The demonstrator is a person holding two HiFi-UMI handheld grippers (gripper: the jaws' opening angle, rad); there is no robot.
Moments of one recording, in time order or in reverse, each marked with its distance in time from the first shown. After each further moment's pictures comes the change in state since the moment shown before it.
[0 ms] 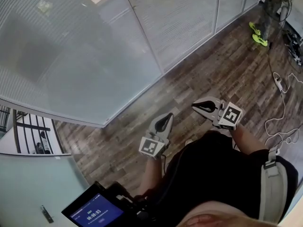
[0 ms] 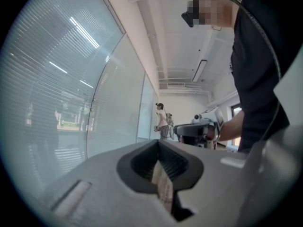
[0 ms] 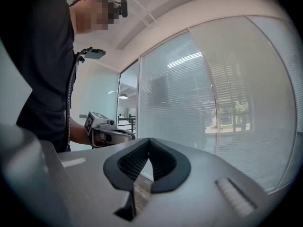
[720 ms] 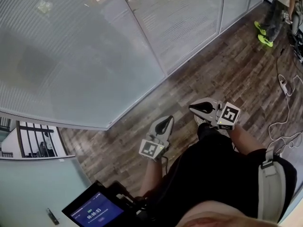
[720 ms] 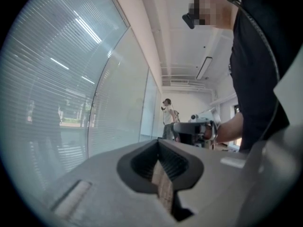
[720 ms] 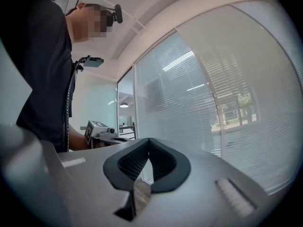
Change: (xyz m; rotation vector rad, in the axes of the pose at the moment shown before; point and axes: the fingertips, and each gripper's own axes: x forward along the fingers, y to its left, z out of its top) left arm 0.040 0.047 -0.005 -0.027 0.041 0.017; right arm 0.035 -0.066 0.004 0.114 -0.081 0.036
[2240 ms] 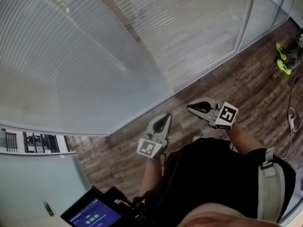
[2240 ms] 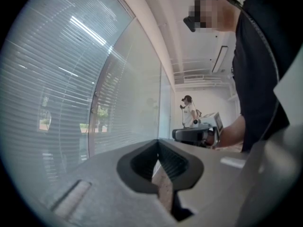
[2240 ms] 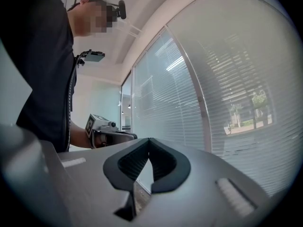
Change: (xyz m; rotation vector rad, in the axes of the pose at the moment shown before) left arm 0.196 0.143 0.054 0.032 -0.015 0.171; right arm 0.040 -0.244 0.040 -0.040 0.003 0.167
